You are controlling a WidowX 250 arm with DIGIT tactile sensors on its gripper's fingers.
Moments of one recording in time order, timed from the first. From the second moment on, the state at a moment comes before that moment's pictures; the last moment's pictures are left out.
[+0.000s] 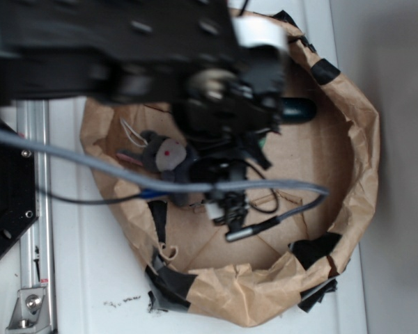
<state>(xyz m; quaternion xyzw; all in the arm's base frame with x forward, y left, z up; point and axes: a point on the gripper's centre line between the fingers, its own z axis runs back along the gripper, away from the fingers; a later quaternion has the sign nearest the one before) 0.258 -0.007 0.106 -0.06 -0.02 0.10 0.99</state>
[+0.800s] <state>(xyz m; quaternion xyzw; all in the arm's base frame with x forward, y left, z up) 0.292 0.017 0.024 0.00 -0.05 0.08 1.00</state>
